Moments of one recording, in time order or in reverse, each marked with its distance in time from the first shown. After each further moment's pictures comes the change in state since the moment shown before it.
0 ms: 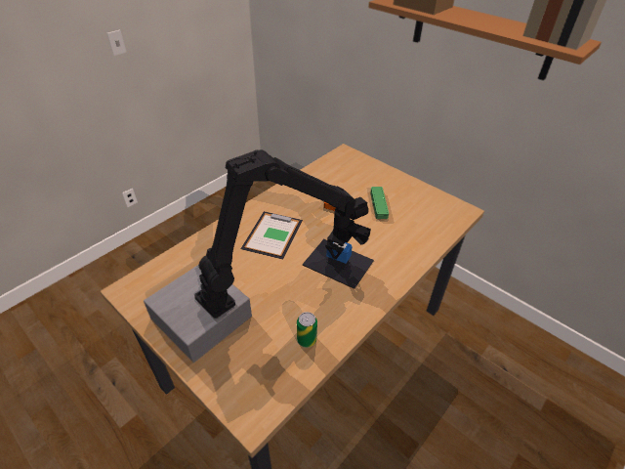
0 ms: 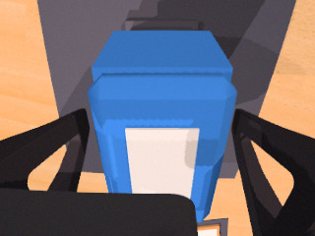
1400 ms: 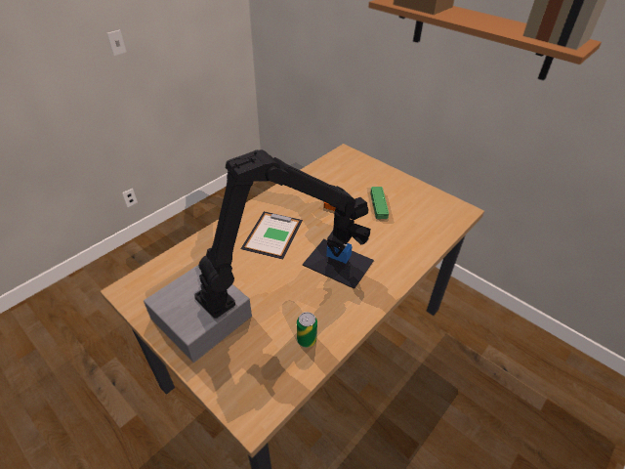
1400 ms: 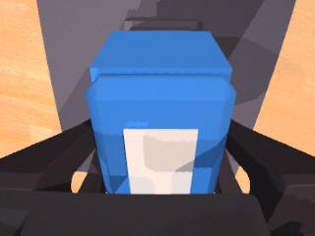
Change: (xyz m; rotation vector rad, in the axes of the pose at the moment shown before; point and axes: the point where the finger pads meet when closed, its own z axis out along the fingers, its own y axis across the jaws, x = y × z) arm 0.000 0.000 0.000 0.001 0.001 0.000
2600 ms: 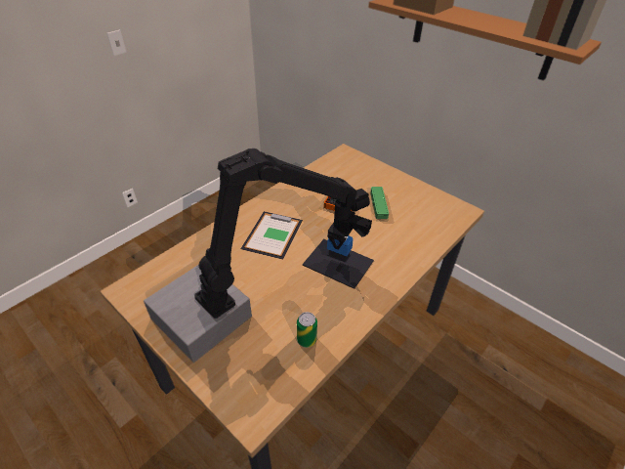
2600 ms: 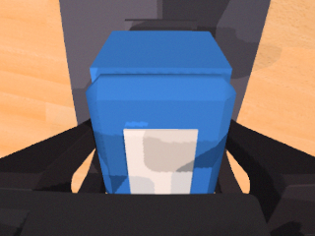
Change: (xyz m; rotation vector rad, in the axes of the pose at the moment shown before) arm 0.000 0.000 -0.039 0.000 0.000 0.000
